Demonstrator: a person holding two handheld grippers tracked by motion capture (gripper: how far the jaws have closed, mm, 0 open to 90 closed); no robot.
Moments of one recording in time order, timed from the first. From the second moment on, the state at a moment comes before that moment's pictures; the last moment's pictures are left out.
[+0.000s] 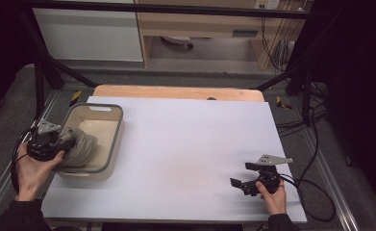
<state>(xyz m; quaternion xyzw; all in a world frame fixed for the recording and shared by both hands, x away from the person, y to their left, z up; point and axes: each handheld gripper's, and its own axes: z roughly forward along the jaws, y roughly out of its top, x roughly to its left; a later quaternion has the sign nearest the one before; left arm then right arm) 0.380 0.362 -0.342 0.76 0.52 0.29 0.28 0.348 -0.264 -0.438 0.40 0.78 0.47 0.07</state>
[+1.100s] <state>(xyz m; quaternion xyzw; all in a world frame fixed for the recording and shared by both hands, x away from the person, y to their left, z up) 0.375 0.350 -0.331 0.73 0.51 0.31 0.34 0.348 -0.264 -0.437 0.40 0.78 0.47 0.07</state>
